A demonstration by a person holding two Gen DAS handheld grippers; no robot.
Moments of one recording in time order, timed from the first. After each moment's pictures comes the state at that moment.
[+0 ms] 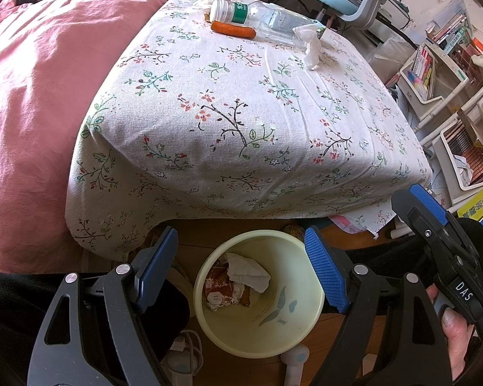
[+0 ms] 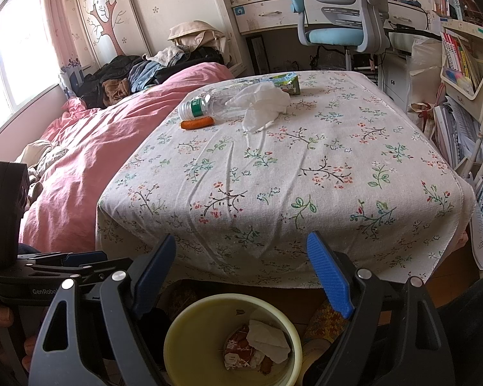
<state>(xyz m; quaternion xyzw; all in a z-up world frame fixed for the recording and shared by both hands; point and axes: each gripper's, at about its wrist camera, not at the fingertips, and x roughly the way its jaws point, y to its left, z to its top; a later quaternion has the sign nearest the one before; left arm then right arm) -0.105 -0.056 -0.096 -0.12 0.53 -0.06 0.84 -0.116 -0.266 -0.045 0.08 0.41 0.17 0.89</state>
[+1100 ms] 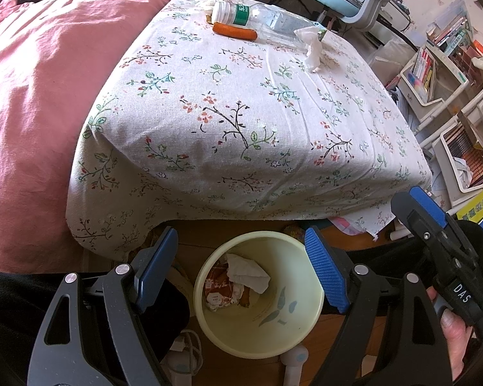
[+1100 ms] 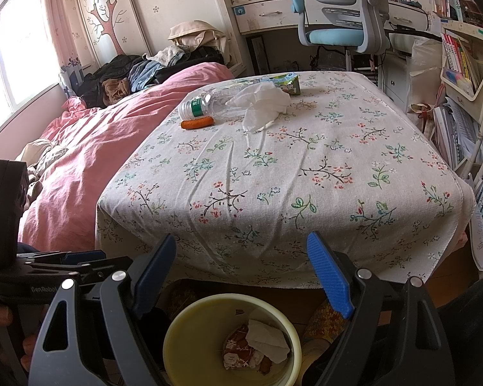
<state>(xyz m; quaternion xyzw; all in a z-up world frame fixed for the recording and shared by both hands) -0.105 -0.055 -0.095 -0.13 0.52 -0.05 0.84 -0.116 -0.268 -0.044 0.08 0.41 0.17 0.89</state>
